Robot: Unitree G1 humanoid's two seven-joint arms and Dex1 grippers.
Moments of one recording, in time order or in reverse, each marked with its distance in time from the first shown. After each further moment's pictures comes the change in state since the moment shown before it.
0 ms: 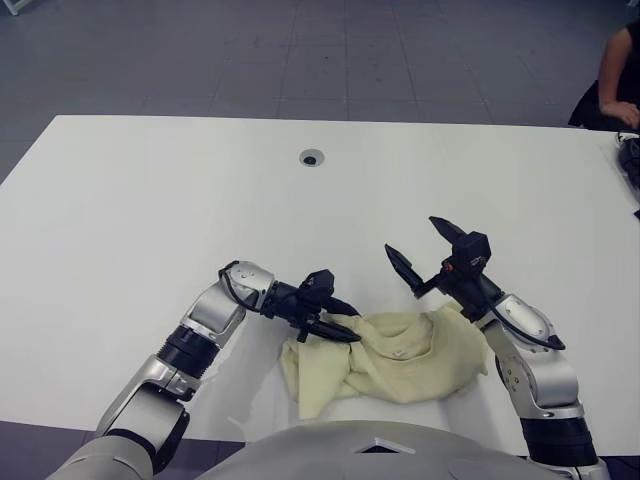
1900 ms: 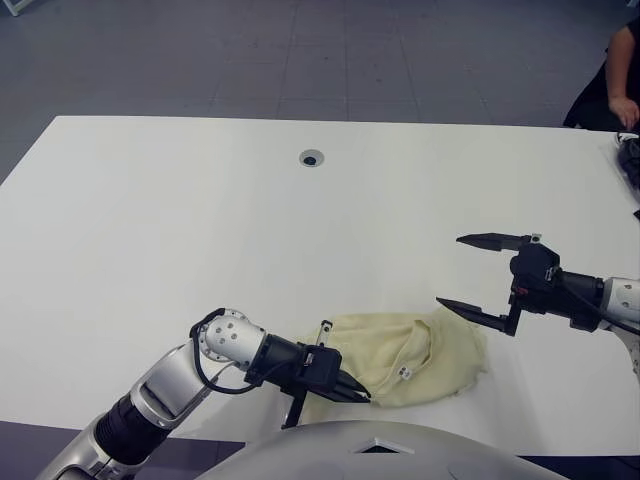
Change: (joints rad) left arm 0.318 0.245 -0.102 -0.674 0.052 -0.080 0.157; right arm 0.015 -0.571 -0.218 -0.069 0.150 0.098 0.647
